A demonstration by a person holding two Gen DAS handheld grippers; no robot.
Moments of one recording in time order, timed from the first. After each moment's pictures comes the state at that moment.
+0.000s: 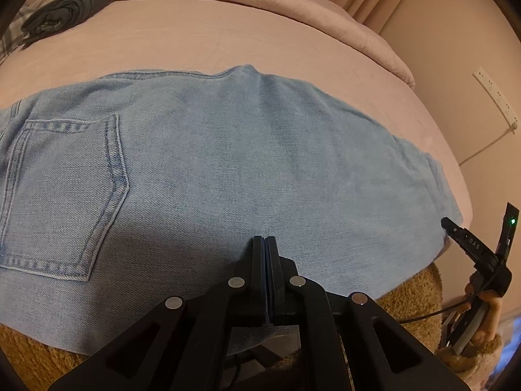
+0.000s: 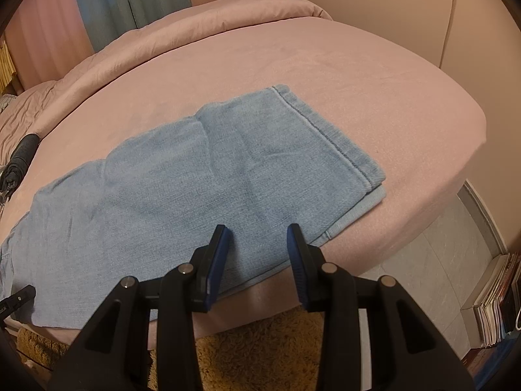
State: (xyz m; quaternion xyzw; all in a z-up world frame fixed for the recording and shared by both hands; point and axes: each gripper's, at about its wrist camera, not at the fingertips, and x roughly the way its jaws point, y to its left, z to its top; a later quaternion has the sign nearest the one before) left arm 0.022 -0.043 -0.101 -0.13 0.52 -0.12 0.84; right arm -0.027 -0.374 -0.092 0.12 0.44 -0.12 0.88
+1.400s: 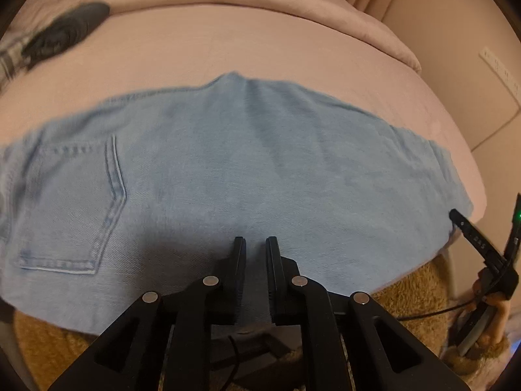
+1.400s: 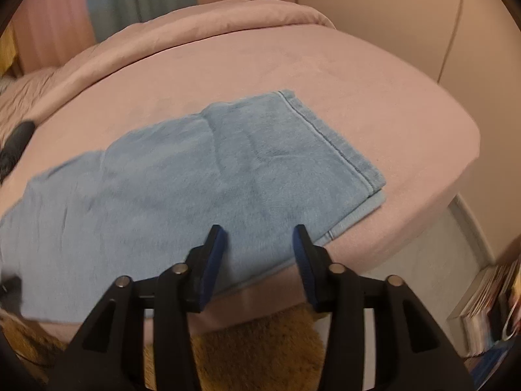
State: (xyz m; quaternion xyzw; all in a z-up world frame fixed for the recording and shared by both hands) left arm 0.020 -0.075 -0.077 -0.07 0.52 -0.09 0.85; right arm -0.036 -0.357 -0.087 0.07 0.43 -0.13 0.89
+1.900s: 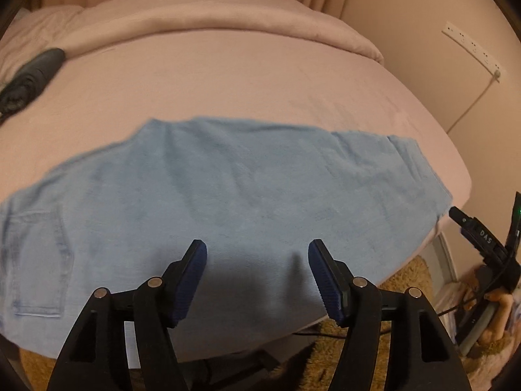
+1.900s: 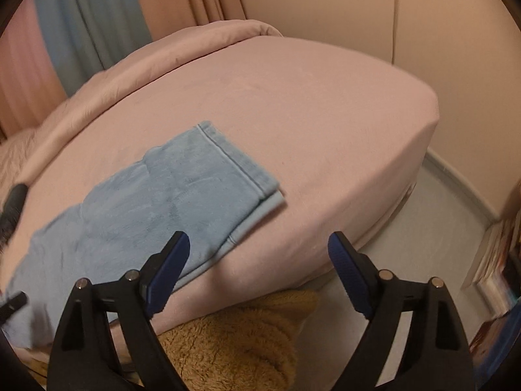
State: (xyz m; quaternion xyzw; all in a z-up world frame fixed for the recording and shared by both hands) left arm 0.039 -0.128 -0.068 -0.04 0.50 -0.16 0.85; right arm -0.075 -0.426 -0.077 0.19 0.39 -0.18 0.89
